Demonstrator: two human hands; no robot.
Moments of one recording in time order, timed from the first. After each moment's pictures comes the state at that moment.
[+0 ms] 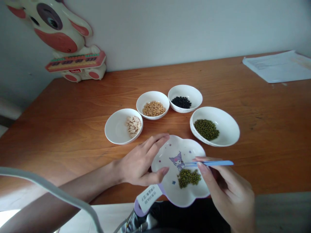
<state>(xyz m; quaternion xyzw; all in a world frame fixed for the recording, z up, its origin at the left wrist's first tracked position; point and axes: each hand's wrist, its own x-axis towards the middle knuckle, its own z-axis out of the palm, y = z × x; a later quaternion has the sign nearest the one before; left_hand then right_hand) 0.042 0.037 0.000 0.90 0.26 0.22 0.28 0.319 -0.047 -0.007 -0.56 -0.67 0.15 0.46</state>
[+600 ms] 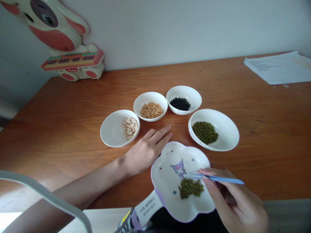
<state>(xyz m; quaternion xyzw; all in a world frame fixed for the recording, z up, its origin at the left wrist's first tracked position) 0.069 0.062 0.001 0.94 0.30 0.18 0.05 0.338 -0.059 -0.009 -0.55 -0.69 0.16 0.45</state>
